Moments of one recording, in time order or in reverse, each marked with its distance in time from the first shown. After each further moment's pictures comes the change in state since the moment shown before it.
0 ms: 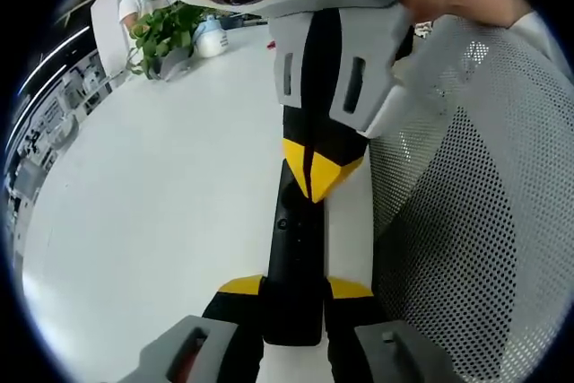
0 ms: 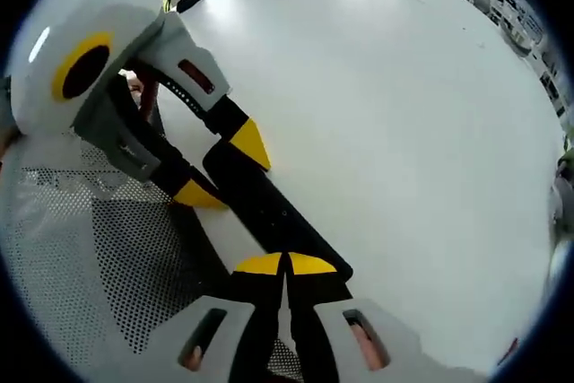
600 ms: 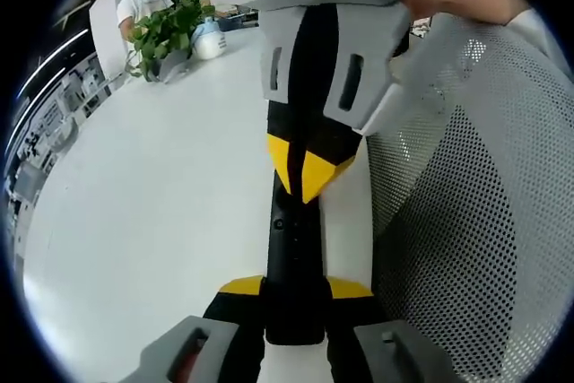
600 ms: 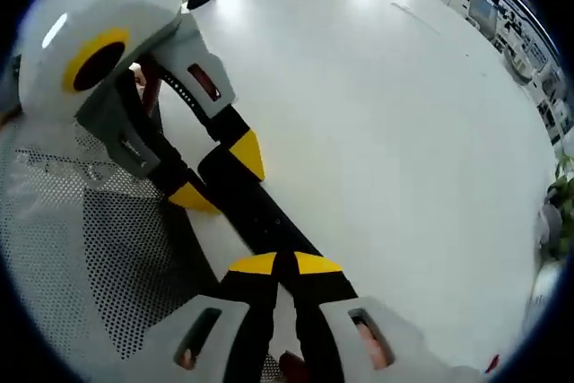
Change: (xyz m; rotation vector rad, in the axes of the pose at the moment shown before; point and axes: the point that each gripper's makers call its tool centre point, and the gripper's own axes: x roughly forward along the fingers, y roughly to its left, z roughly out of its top) left arm 0.000 -0.001 0.000 0.008 -0.005 -0.002; right arm -0.005 -0.010 0.010 -0.088 -0.044 -0.073
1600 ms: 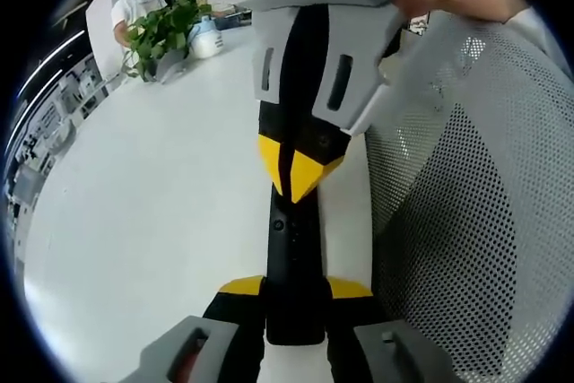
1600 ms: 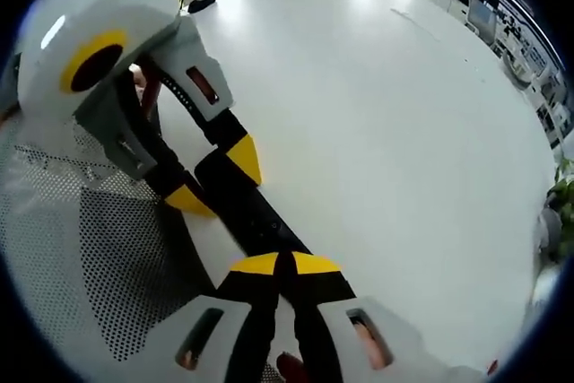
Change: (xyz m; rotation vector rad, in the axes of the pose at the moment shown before) left arm 0.001 0.000 0.000 0.013 0.012 -0.008; right arm 0.004 0.000 0.002 -0.025 -0.024 -0.001
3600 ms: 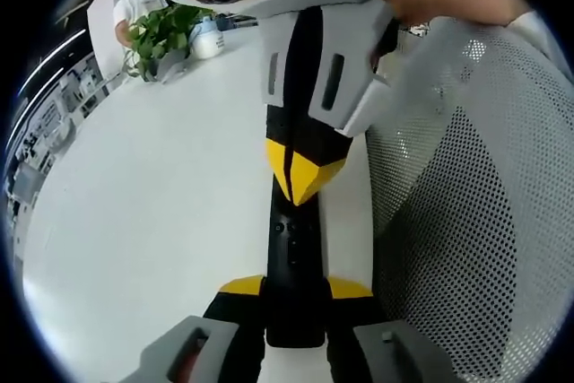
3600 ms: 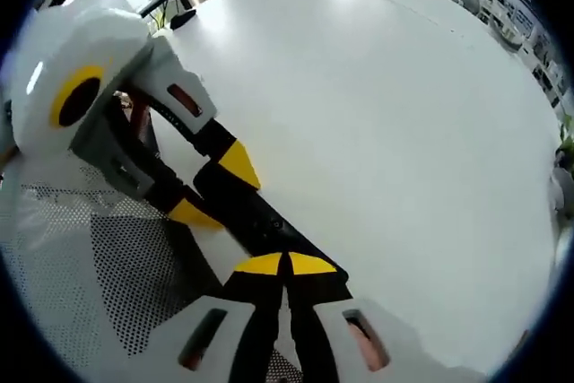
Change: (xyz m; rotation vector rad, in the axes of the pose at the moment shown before) left arm 0.001 0.001 0.001 -0.006 -0.006 -0.003; right arm 0.001 0.001 -0.001 0.208 0.008 0.065
